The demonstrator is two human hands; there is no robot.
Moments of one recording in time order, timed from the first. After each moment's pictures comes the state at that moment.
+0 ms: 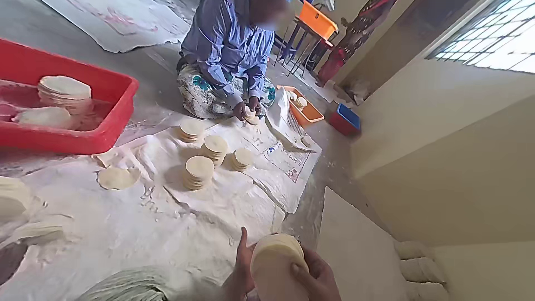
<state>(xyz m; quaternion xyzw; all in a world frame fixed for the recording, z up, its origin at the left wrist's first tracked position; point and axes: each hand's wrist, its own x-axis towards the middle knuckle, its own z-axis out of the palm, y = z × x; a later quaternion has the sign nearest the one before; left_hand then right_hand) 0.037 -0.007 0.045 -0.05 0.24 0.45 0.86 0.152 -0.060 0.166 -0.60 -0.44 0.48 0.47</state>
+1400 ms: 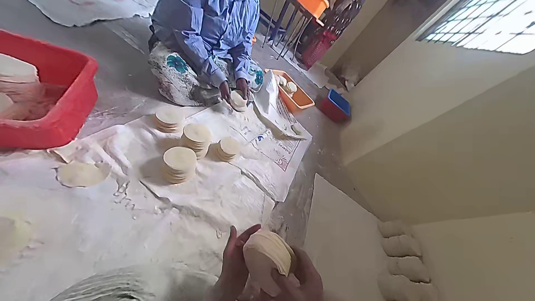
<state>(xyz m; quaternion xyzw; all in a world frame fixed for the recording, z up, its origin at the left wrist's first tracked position) 0.055 -0.022 0.045 0.05 0.27 0.52 0.81 0.172 -0.086 0.127 -0.67 -0.54 0.31 0.41</state>
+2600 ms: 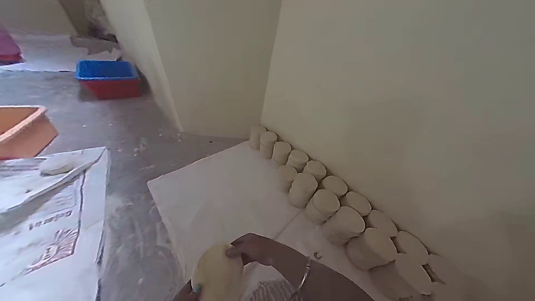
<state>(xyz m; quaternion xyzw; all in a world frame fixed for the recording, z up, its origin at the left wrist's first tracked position) 0.350 -0.046 0.056 0.40 0.28 0.09 0.87 0.554 -0.161 0.084 -0.62 -0.15 0.61 0.46</state>
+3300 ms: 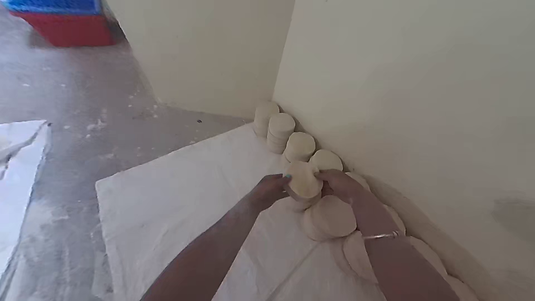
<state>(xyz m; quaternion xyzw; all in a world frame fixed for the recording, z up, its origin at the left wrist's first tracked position) 0.807 -0.037 0.030 0.50 0.15 -0.13 0.84 0.906 -0.219 0.082 -0.84 -0.01 0.33 0.43</state>
